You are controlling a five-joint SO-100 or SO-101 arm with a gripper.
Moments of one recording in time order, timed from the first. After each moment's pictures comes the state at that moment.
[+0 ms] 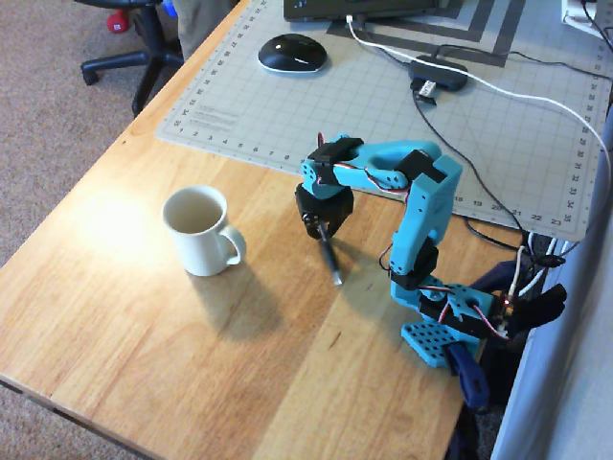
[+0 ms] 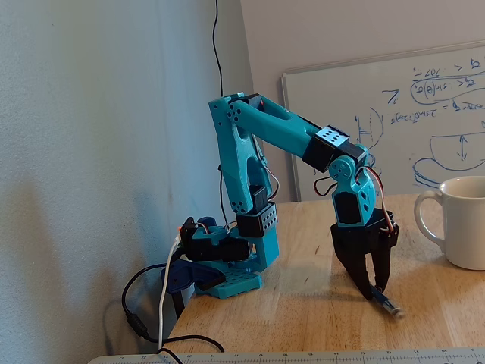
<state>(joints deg) 22.6 96.2 129.8 48.8 -65.3</state>
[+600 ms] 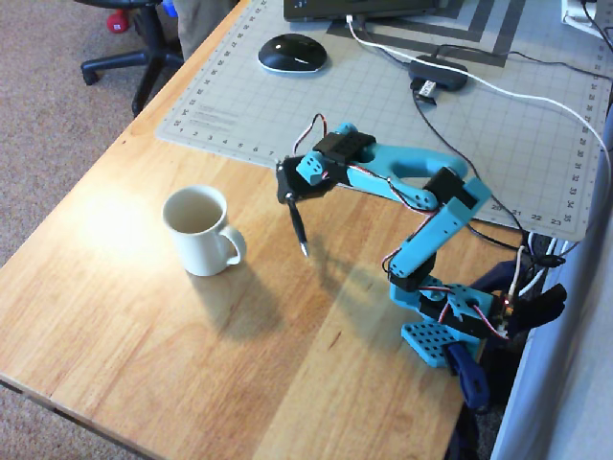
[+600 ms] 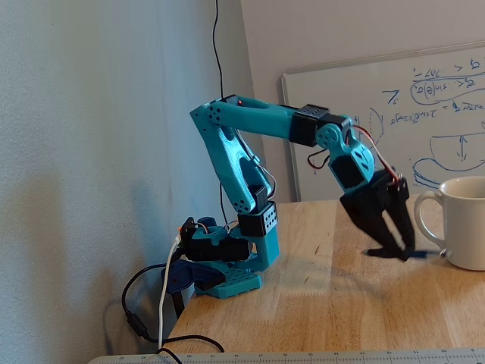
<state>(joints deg) 18.2 114.0 129.8 40.1 -65.4</state>
